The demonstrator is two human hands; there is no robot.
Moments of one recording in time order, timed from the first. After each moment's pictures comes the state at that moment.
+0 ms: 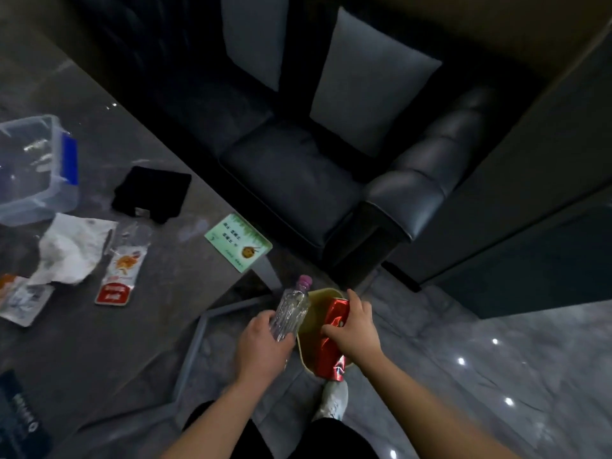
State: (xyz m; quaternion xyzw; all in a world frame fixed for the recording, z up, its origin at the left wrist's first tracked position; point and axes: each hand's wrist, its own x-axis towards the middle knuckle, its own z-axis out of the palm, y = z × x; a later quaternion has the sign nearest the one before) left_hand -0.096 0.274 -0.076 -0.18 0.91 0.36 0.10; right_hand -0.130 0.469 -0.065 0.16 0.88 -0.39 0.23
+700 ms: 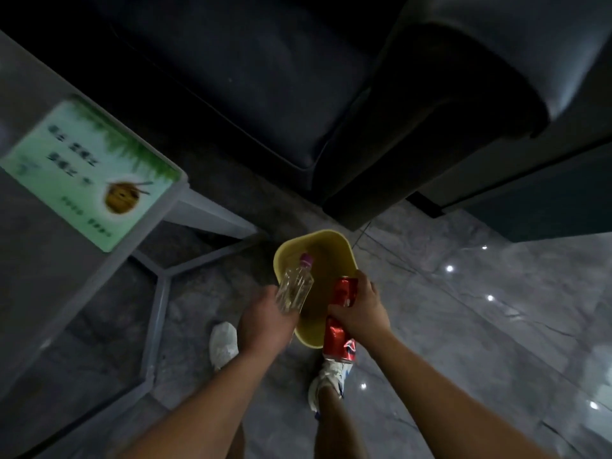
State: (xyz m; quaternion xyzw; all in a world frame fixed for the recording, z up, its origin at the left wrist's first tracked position) left_hand -0.144 0.310 -0.314 -0.18 0.89 0.31 0.27; right_hand -0.140 0.497 -0.325 0.26 0.85 -0.35 0.31
